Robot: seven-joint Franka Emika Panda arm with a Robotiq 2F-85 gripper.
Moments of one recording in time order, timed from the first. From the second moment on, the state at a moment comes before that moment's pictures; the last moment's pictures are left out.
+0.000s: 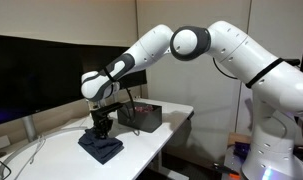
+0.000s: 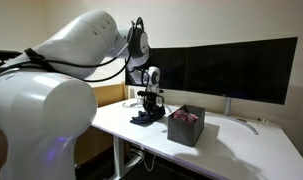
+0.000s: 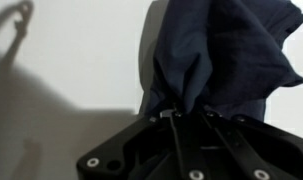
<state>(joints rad) 0.23 0.83 0.05 -1.35 -0.01 2.02 0.22</state>
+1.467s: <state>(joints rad) 0.23 0.77 0.05 -1.34 -0.01 2.03 0.22</state>
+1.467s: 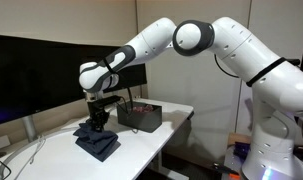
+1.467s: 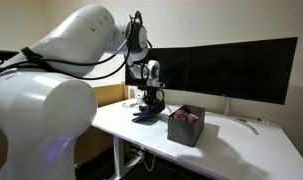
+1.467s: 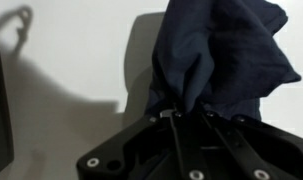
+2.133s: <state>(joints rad) 0.23 0.73 0.05 -1.34 -0.01 2.05 0.22</state>
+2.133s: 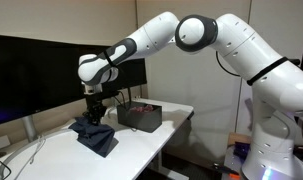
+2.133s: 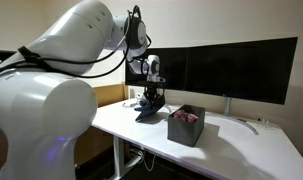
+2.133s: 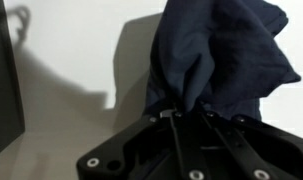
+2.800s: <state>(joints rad) 0.24 0.70 0.06 -1.33 -0.01 2.05 0.22</state>
